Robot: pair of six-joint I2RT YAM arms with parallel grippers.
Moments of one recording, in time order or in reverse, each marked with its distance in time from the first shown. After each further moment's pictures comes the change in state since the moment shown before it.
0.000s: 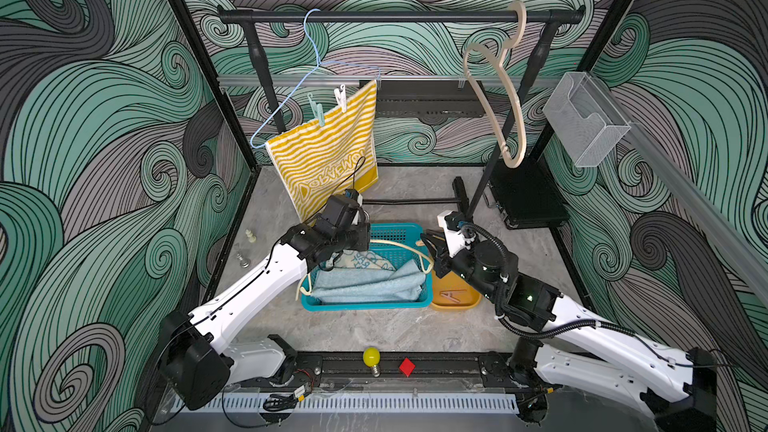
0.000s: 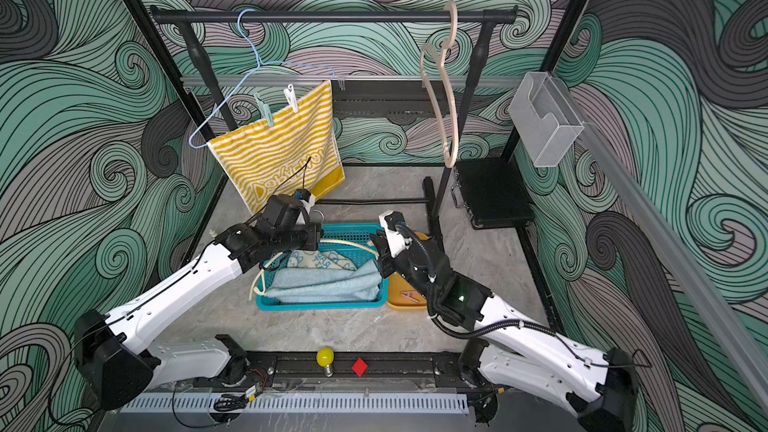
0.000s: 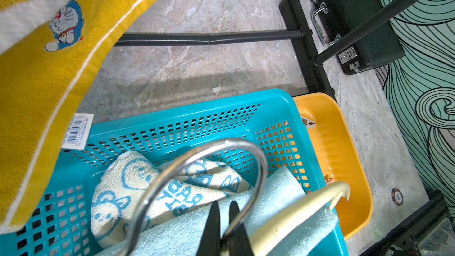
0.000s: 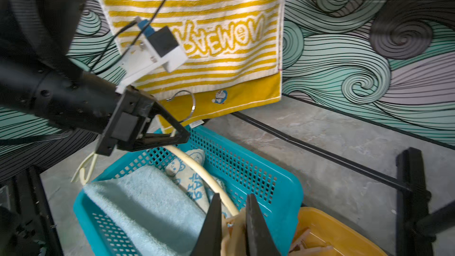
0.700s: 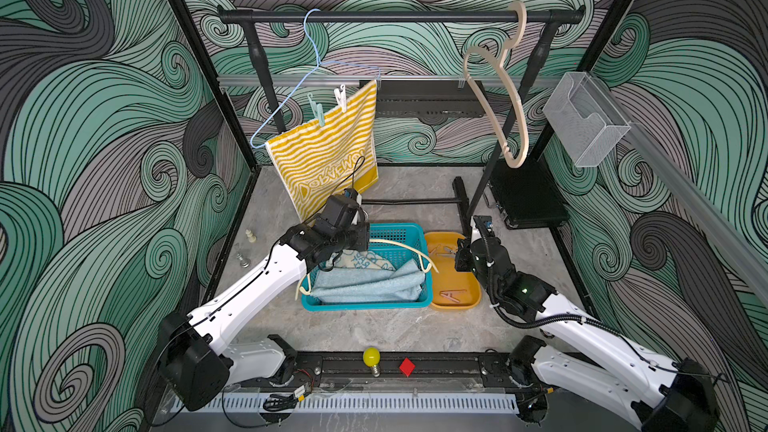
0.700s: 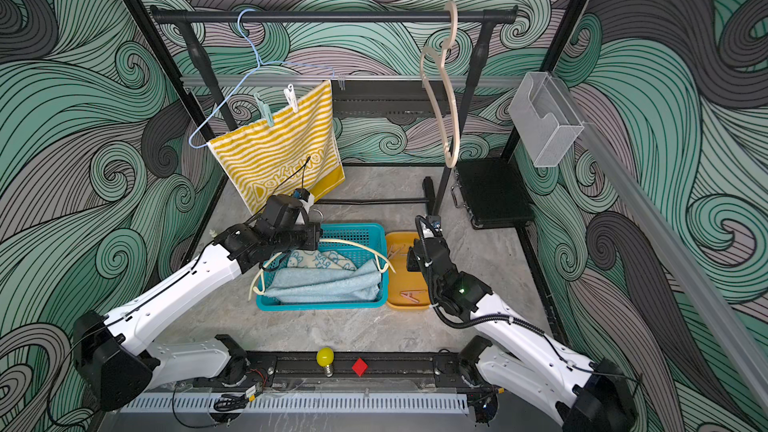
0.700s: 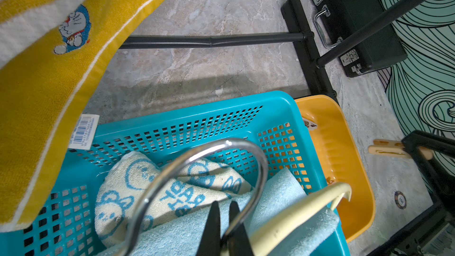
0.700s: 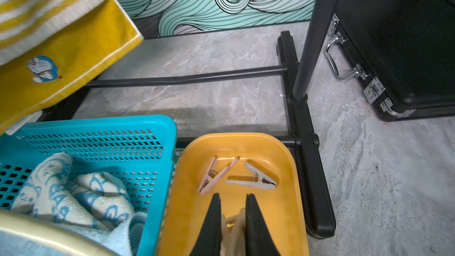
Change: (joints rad) left arm 0.000 -0.002 0.000 -0.001 -0.011 0.000; right arm -0.217 0.050 -0.134 -0.191 0.198 0.317
